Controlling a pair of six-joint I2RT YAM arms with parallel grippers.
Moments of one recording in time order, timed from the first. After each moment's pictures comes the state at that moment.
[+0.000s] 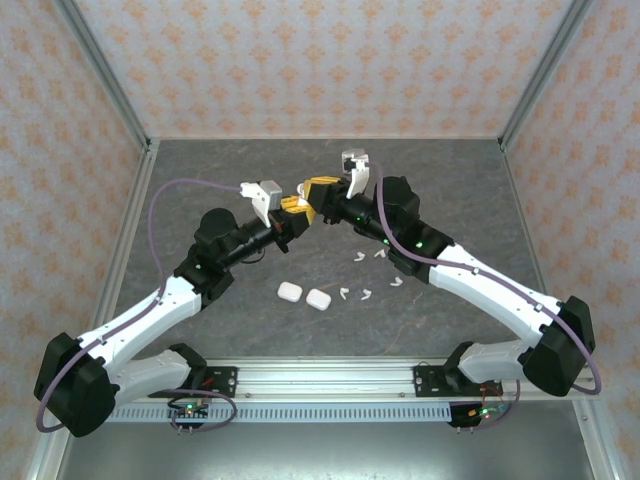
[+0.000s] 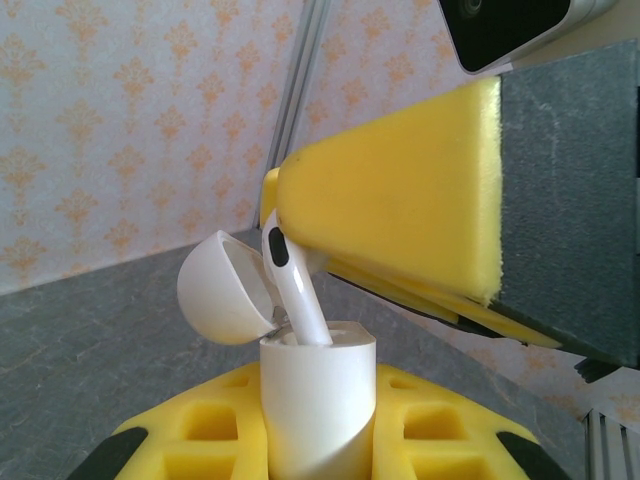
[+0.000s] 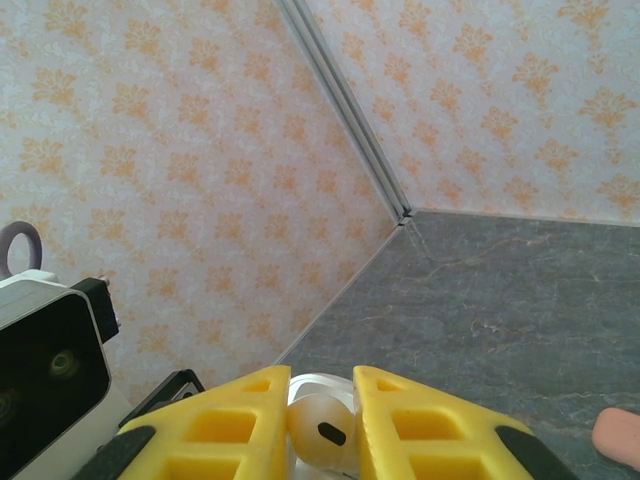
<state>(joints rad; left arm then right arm) -0.54 1.08 0.71 0.41 0.34 -0.29 0.79 1.28 1.09 0.14 -0.14 0.50</state>
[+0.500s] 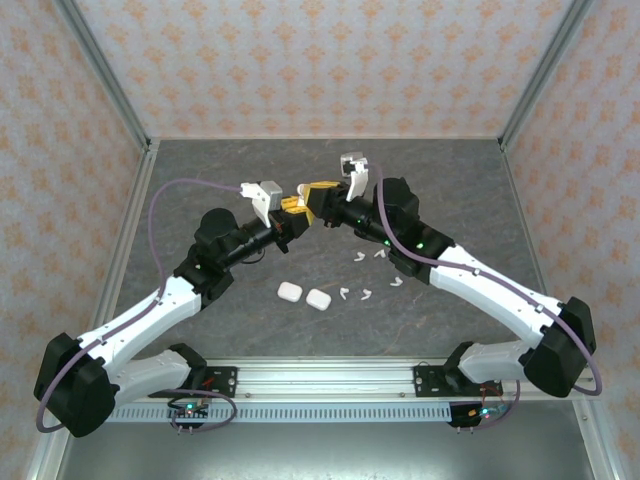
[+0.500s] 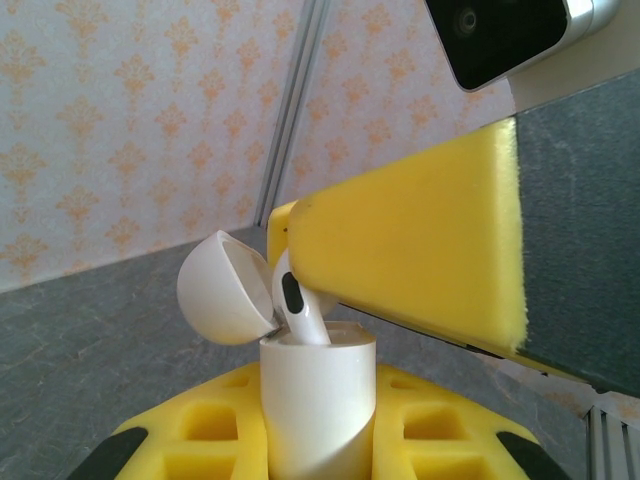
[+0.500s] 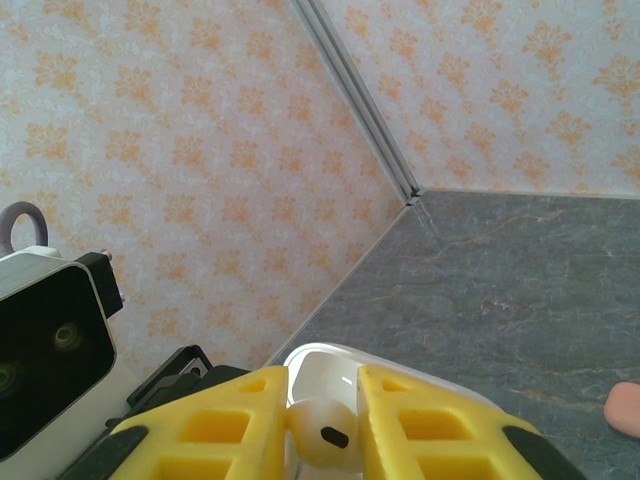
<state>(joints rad) -0.54 1.08 0.71 0.40 0.34 -0.28 0.79 1.27 1.08 0.11 -0.17 0.52</state>
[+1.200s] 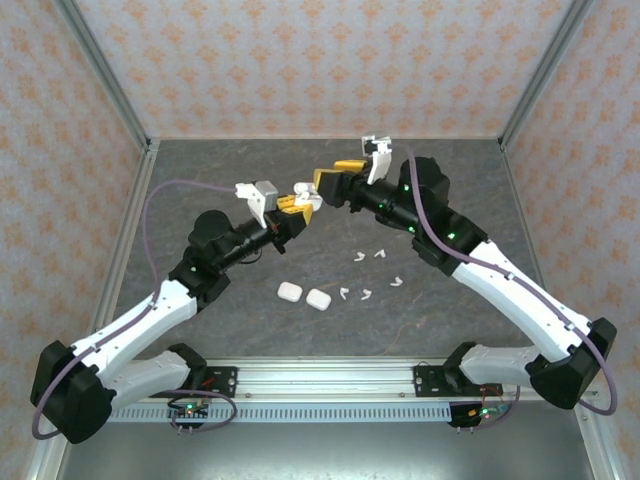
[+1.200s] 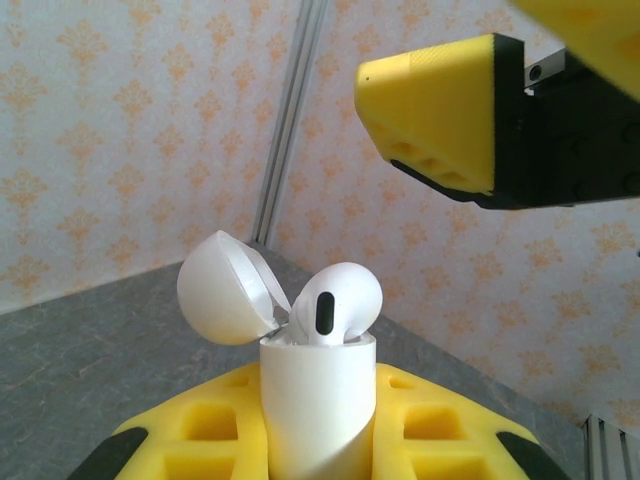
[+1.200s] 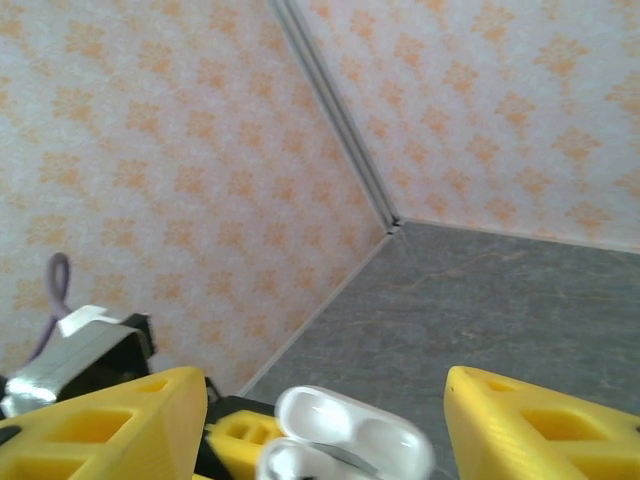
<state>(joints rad) -0.54 1.03 0.71 0.39 0.34 -0.28 0.71 1.20 1.27 -0.16 -0.18 0.44</state>
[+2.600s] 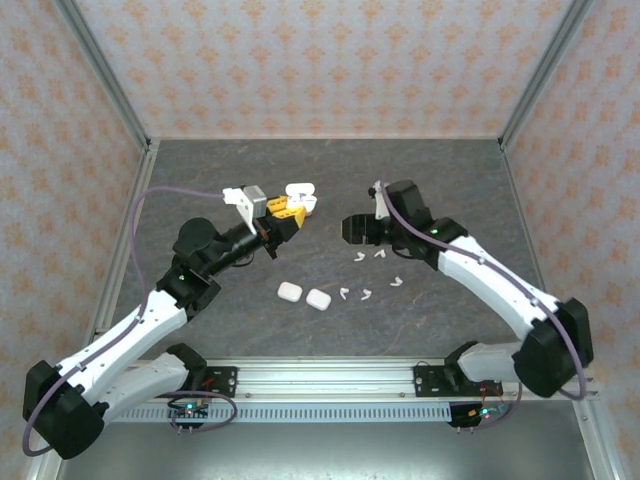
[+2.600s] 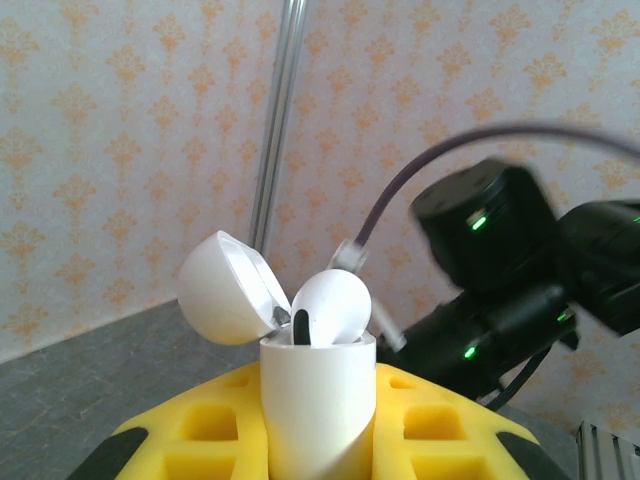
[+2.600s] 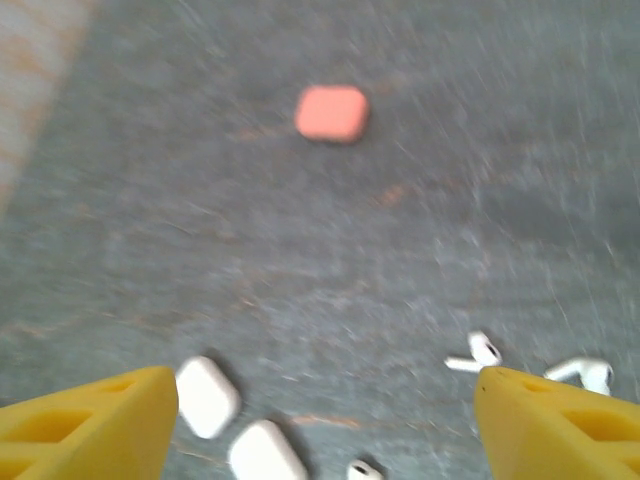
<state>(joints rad) -0.54 0.93 0.70 0.37 0.36 -0.24 0.56 1.32 1.03 -0.50 -0.15 0.43</state>
